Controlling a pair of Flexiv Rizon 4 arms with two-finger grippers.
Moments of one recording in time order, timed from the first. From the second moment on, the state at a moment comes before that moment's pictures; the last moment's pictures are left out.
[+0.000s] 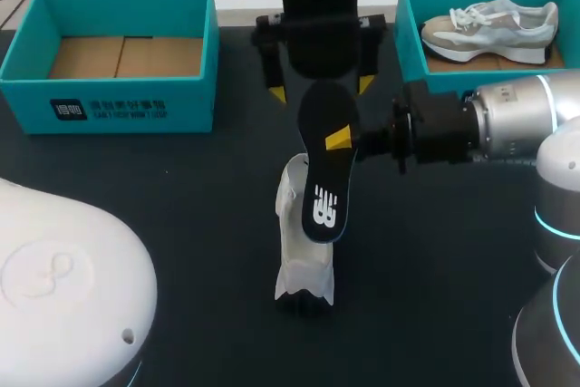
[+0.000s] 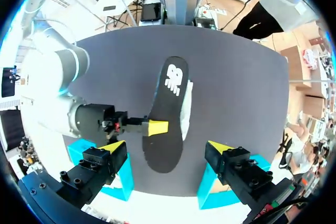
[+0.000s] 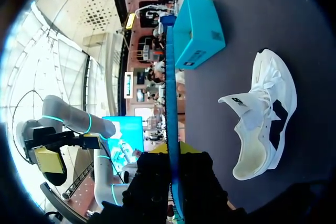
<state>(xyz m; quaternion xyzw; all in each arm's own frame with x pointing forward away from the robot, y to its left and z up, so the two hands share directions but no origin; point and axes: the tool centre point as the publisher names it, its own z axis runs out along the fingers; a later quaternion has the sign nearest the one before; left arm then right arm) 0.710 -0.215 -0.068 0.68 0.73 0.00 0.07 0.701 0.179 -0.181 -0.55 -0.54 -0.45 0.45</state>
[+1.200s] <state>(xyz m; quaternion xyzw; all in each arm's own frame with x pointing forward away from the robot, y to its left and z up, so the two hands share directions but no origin) 0.718 -0.150 -0.069 0.61 0.71 -0.26 0.24 0.687 0.168 -0.175 -0.55 -0.53 -0.46 0.44</state>
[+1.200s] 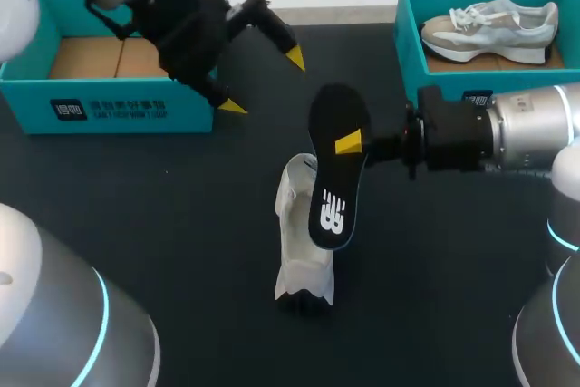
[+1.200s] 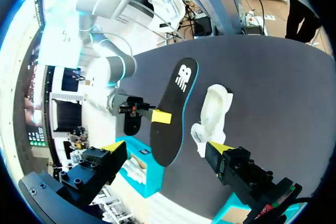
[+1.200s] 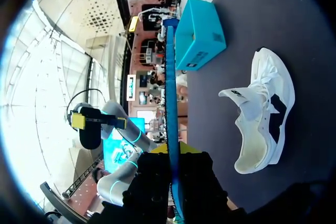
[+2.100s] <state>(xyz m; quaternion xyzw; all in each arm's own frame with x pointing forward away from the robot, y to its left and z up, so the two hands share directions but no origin) 0.732 -0.149 -0.113 0.56 0.62 -0.38 0.40 0.693 0.158 -0.146 -0.53 -0.50 -0.50 0.47</state>
